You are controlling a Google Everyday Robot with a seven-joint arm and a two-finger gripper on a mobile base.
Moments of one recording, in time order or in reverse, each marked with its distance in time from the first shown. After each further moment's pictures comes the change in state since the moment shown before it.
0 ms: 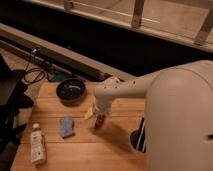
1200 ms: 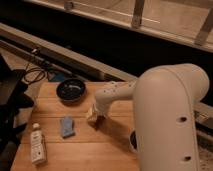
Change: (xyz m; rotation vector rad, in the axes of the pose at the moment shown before) arm -0.021 -0.013 0.043 -0.012 -0.029 0.023
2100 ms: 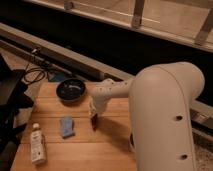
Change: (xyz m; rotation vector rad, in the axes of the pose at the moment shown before) arm -0.010 0.017 -0.006 0.012 0.009 -0.082
